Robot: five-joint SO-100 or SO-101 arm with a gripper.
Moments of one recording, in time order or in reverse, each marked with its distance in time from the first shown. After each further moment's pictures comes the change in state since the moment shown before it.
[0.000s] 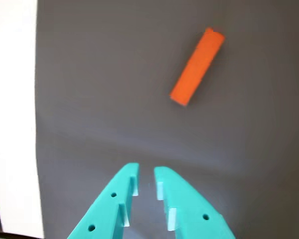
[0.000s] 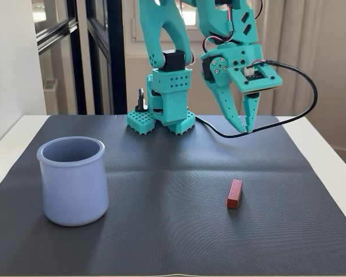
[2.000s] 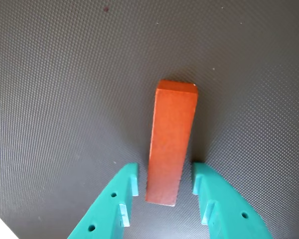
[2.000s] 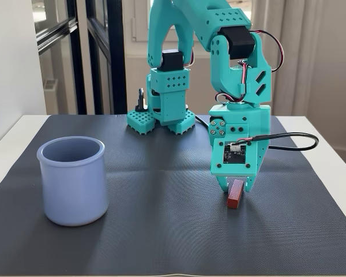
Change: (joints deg) arm 5.4 -33.6 -13.7 -9.5 14.5
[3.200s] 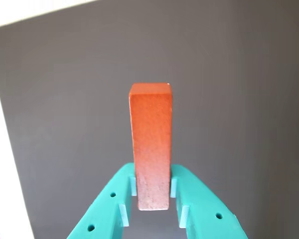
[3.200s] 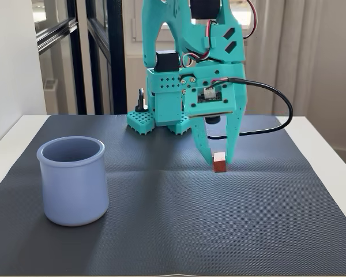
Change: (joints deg) arm 12.6 17.2 -0.7 0.1 -17.7
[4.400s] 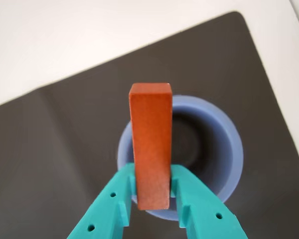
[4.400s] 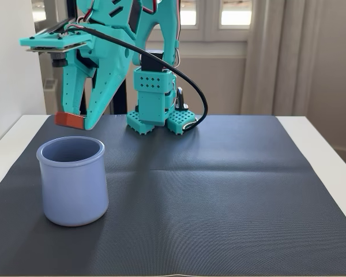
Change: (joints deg) arm 31.9 9.9 0.1 0.0 -18.6
